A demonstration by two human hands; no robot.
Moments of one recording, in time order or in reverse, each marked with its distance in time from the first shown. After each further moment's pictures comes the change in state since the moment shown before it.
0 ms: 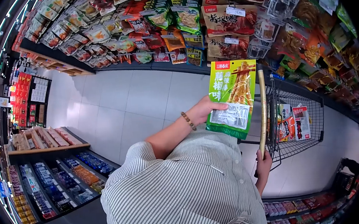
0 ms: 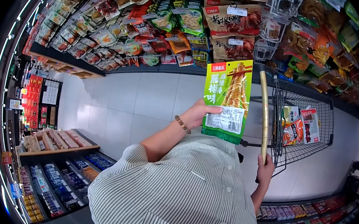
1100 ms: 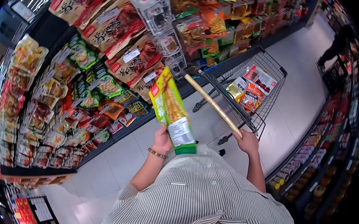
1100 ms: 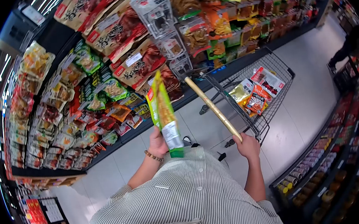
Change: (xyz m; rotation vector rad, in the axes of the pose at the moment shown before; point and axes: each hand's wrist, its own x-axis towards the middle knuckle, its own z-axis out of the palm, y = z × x) left_hand 0.048 -0.022 -0.012 -0.119 -0.270 -0.141; right_hand -0.012 -0.044 -0.011 -0.470 0.219 0.168
